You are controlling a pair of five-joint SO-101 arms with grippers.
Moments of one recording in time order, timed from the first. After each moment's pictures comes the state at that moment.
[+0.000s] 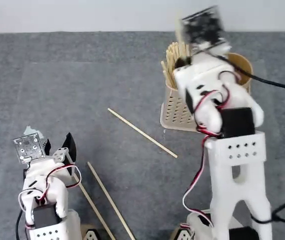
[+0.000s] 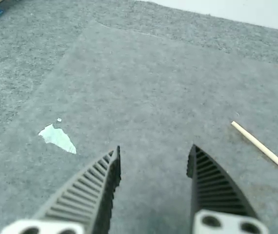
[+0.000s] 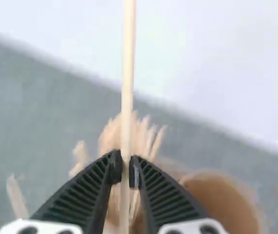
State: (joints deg) left arm -17.5 -103.2 94.5 52.3 10.0; right arm -10.5 -28.2 4.0 54.9 13.0
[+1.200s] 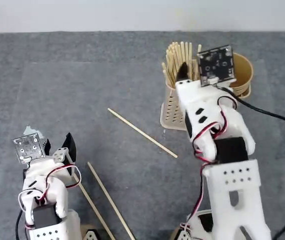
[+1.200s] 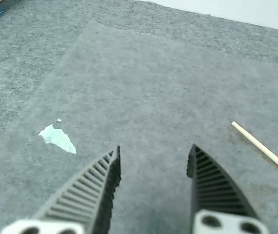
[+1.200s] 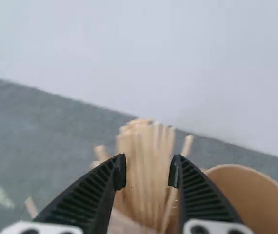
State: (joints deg) left arm -17.5 -103.2 94.5 52.3 10.0; right arm -14.5 -43.0 25.2 45.6 8.0
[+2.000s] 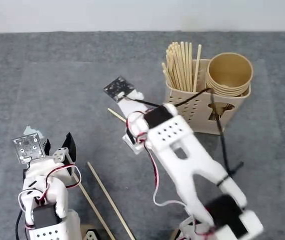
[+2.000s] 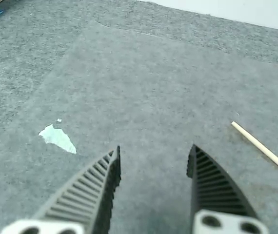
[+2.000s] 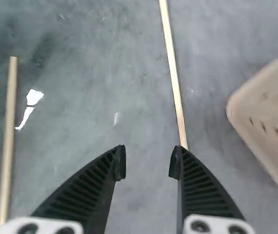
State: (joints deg) left arm -17.5 -103.2 94.5 52.3 10.0; right arm -34.7 -6.3 17.2 71.4 10.9
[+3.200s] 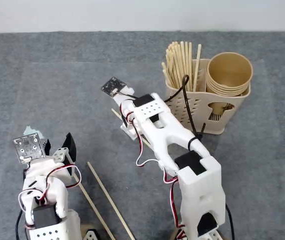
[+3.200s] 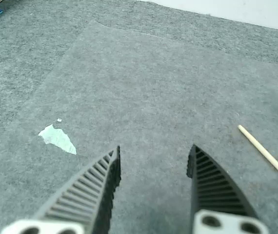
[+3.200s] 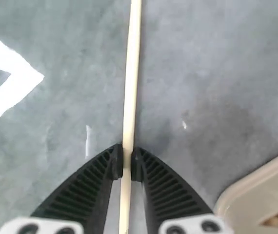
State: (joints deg) left arm -17.5 -103.2 94.5 52.3 10.0; right arm -30.2 29.0 -2.5 61.5 19.2
